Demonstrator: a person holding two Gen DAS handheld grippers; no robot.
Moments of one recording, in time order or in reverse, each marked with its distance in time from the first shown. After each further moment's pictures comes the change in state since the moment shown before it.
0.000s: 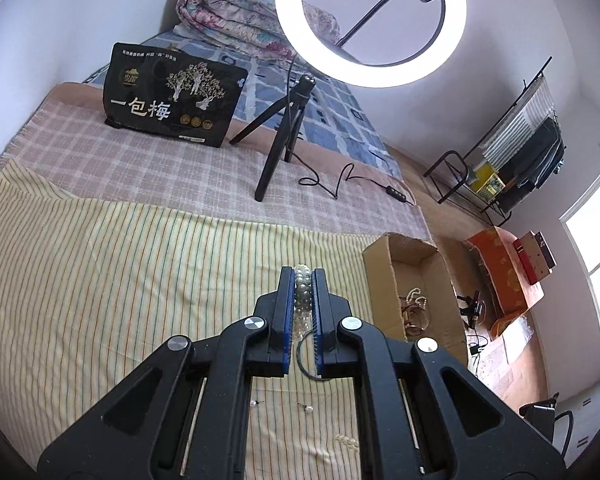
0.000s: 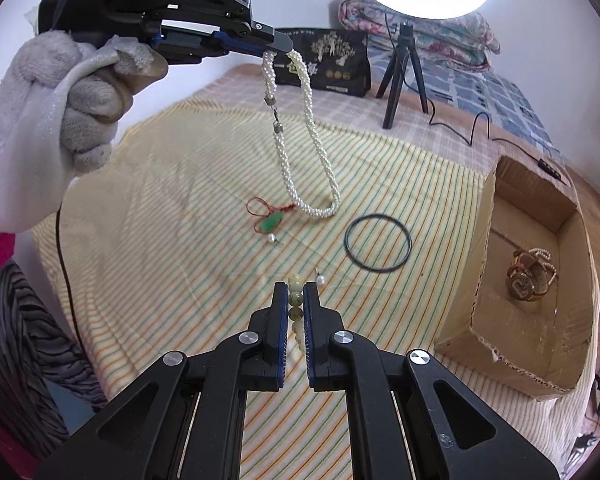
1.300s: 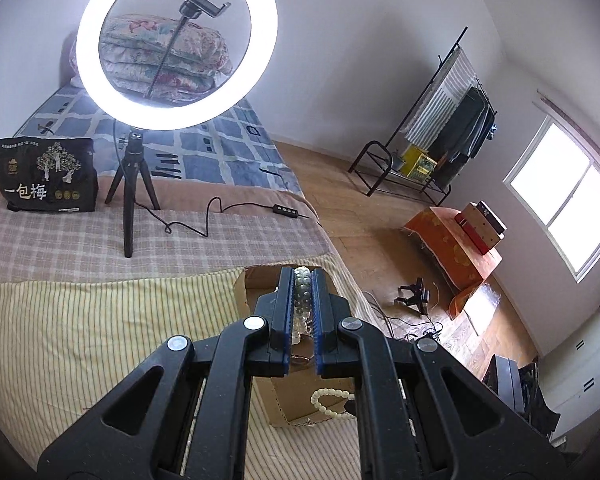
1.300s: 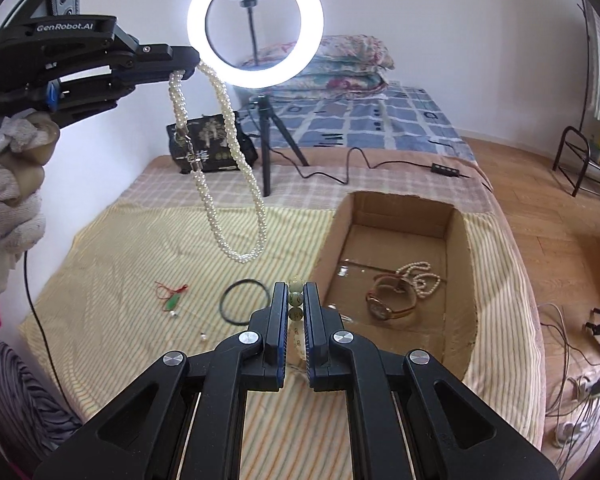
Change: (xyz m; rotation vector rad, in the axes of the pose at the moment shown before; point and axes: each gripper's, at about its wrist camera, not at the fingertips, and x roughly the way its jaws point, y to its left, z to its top) left arm 0.000 -0.165 0.031 0.198 -0.024 -0.205; right arm -0.080 -0.121 0.002 0.258 -0.195 -0.147
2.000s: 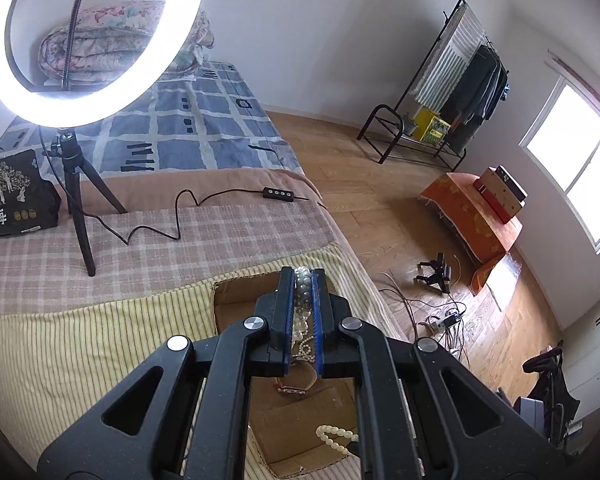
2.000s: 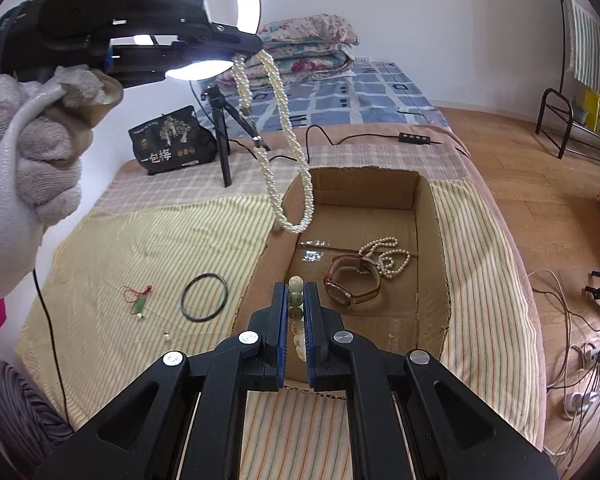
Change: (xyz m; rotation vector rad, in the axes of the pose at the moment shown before) left arm 0.117 -0.040 0.022 0.076 0.120 0.072; right arm 0.012 -0.045 -0.006 0.105 0.053 -0.034
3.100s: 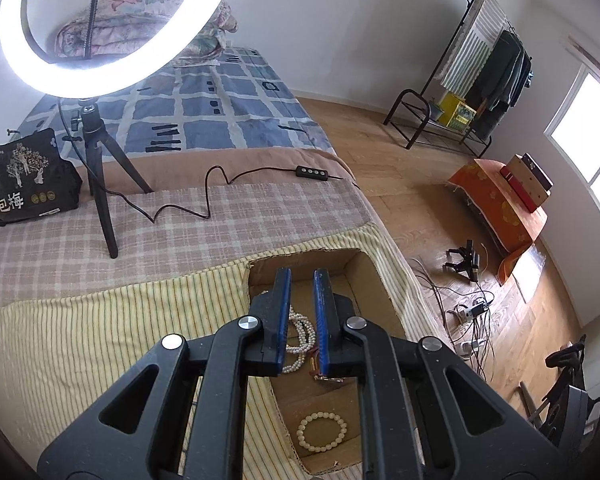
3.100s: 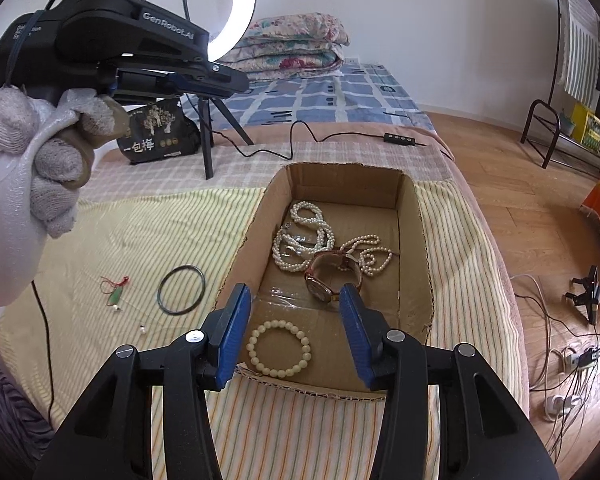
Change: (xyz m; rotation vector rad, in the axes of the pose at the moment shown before) left arm 0.010 0.023 -0.018 0.001 0.040 0.095; right arm 0.004 0.005 -0.002 -0.042 0.004 -0.087
